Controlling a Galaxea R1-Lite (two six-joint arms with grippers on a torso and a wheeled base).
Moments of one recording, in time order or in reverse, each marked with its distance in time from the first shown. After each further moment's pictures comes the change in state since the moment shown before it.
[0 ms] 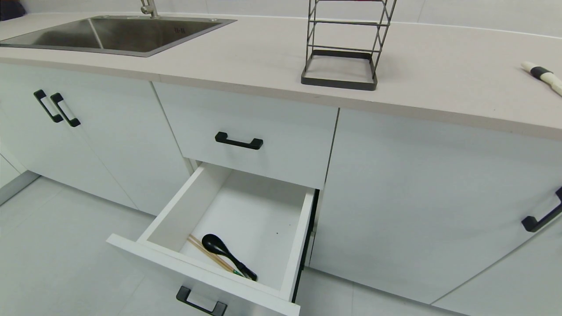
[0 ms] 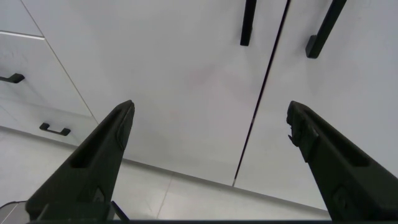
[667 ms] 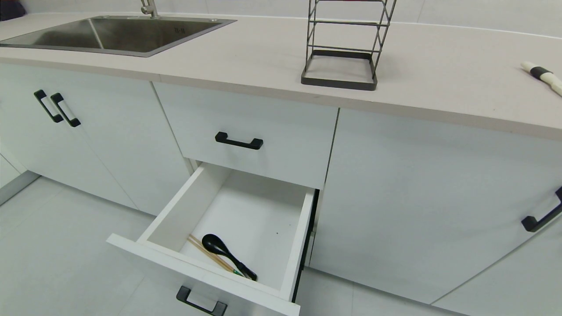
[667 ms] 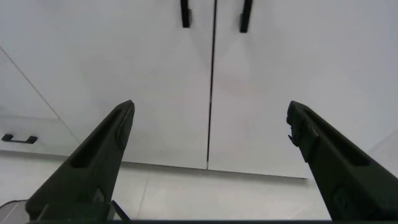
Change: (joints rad) left arm -0.001 0.124 -0.306 -0.126 -0.091 -0.037; right arm 0.000 -0.004 0.004 0.010 0.001 -0.041
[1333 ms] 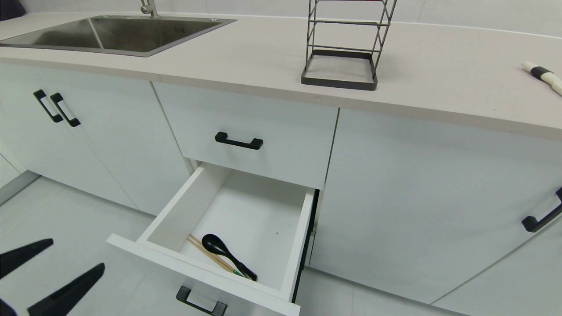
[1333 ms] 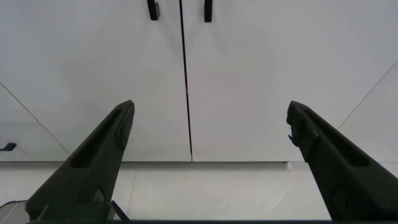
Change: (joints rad) left arm -0.045 0.588 0.014 -0.018 -0.135 0.088; right arm 0.000 0.000 0.000 0.000 0.000 0.000
